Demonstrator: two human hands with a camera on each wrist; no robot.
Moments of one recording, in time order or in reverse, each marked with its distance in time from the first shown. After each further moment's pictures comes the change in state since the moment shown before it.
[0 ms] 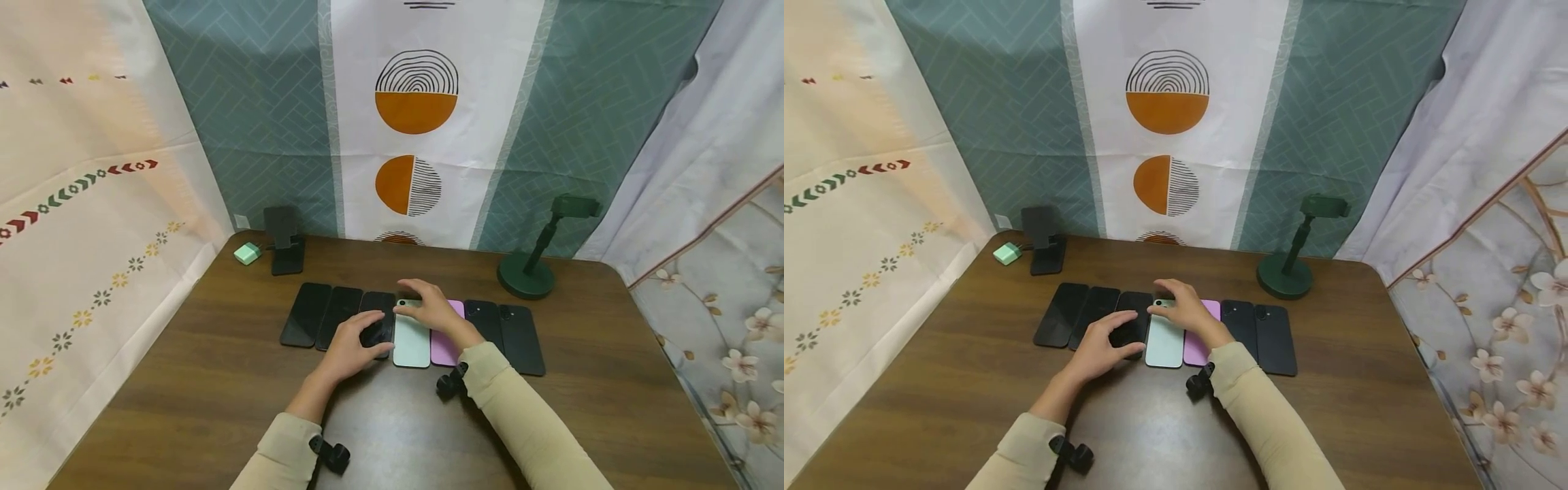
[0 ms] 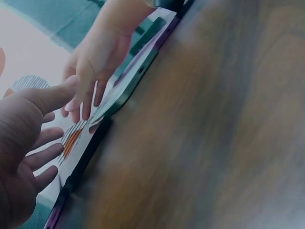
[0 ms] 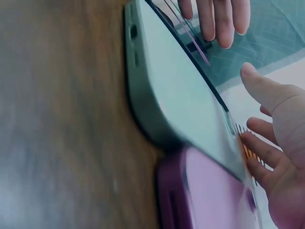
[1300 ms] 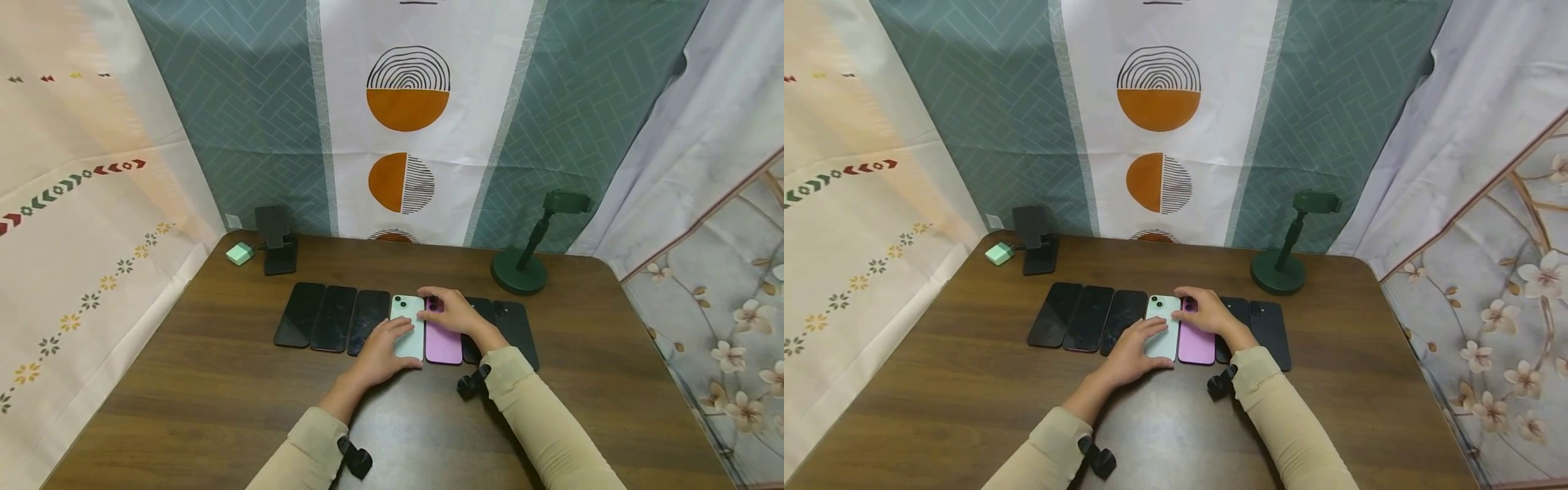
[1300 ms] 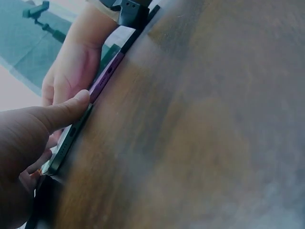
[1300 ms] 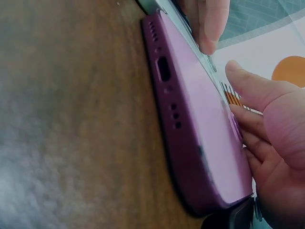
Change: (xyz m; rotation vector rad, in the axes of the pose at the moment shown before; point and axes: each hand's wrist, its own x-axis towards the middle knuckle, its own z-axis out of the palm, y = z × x) left_hand 0.017 0.026 0.053 0.077 -0.156 0.077; right_hand -0.037 0.031 -0.032 0.002 -0.045 0.030
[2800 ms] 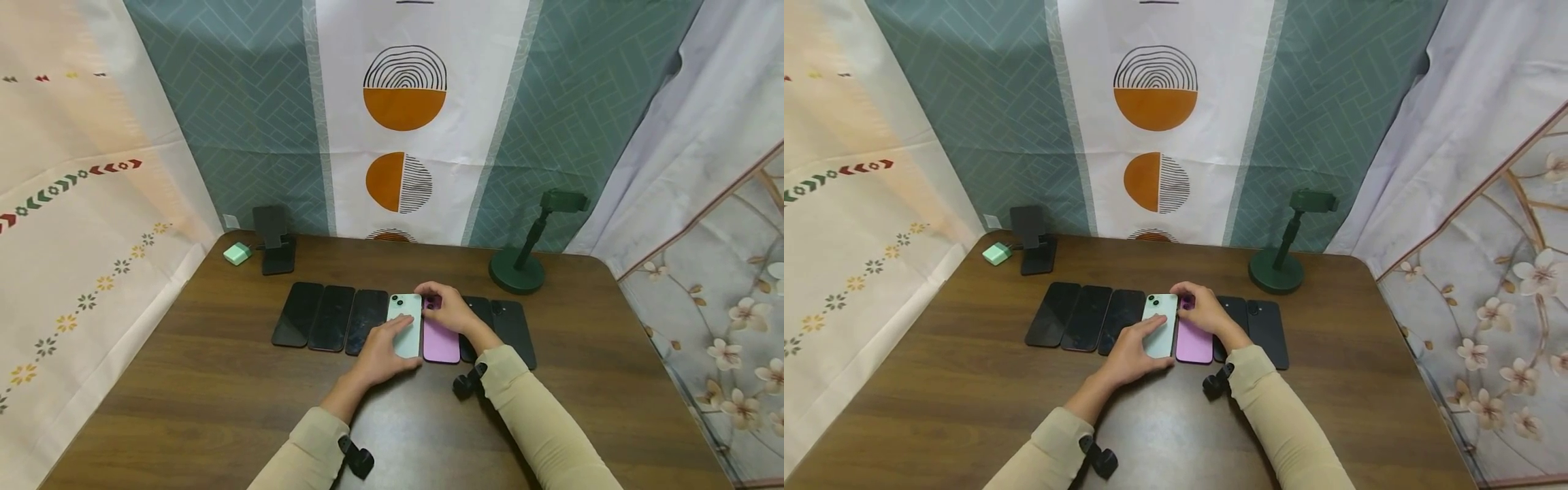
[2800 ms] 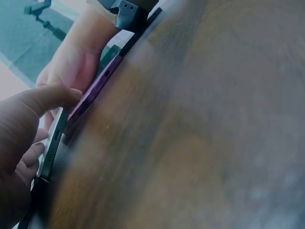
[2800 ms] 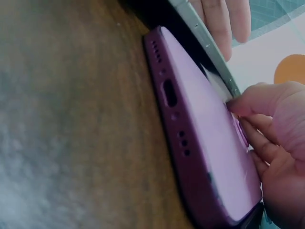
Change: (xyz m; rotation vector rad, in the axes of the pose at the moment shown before) left_hand 0.002 0.001 0.007 -0.110 0.091 -0.005; right_hand 0.004 0.000 0.007 0.206 0.096 0.024
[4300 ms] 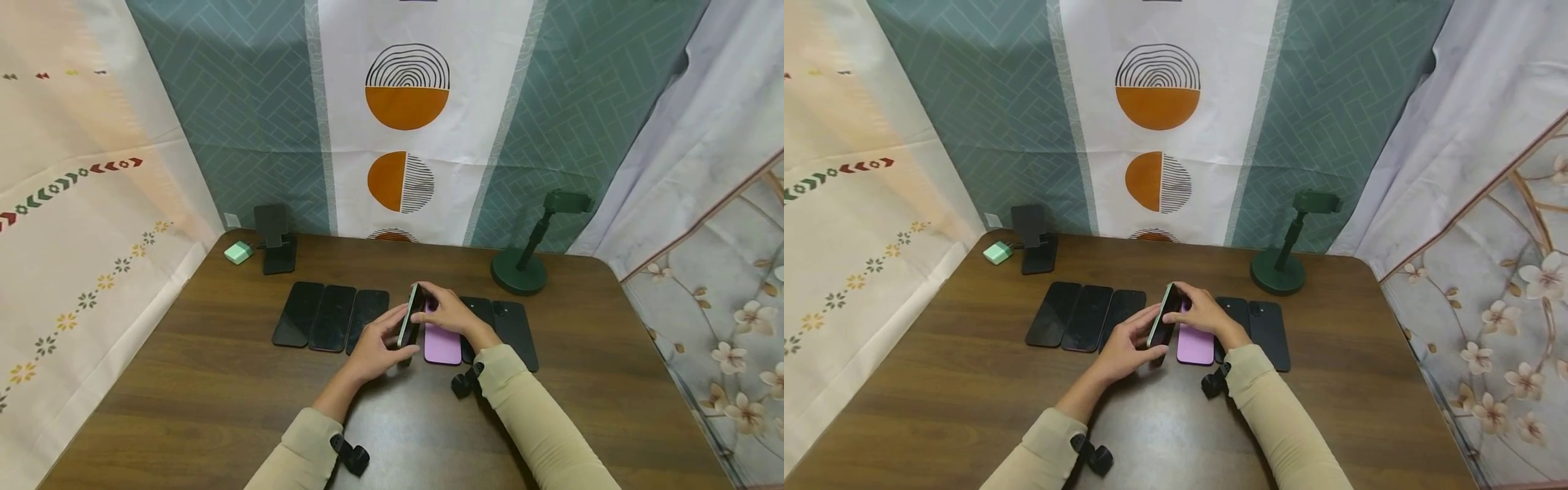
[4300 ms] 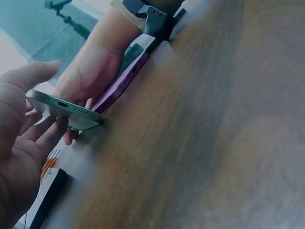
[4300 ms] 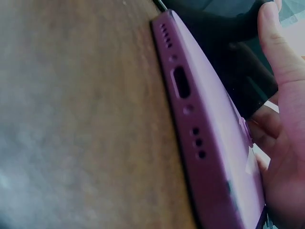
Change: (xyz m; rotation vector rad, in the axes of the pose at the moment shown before) left_hand 0.000 0.000 -0.016 -0.443 -0.017 0.037; right_hand 0.003 0.001 -0.003 -0.067 -0.133 -0.020
